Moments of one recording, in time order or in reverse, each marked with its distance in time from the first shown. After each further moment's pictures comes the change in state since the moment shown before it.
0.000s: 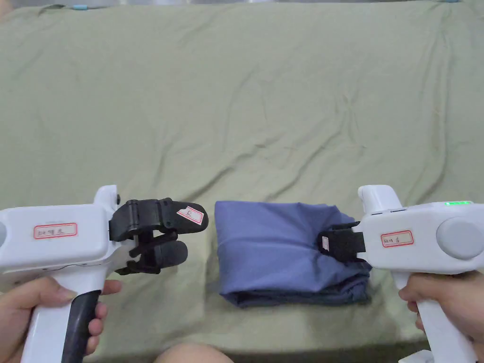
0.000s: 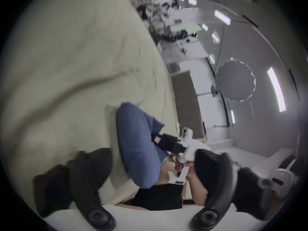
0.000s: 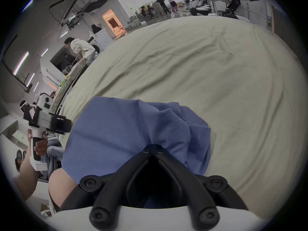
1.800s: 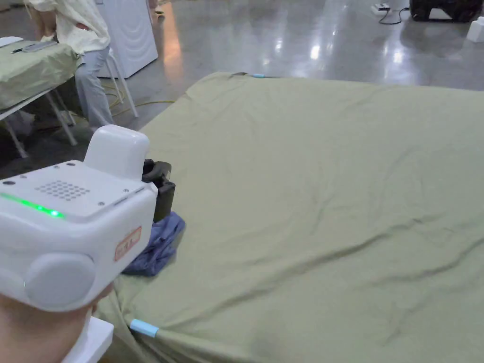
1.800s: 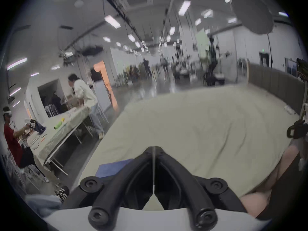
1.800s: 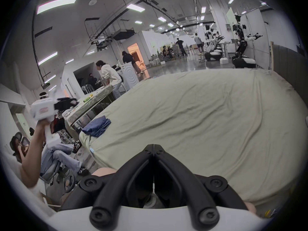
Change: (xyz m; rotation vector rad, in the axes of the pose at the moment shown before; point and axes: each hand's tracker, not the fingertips) left arm 0.189 -0.147 0.186 0.857 1.186 -0.884; right arm -0.116 -0.062 0.151 0.447 0.074 0.155
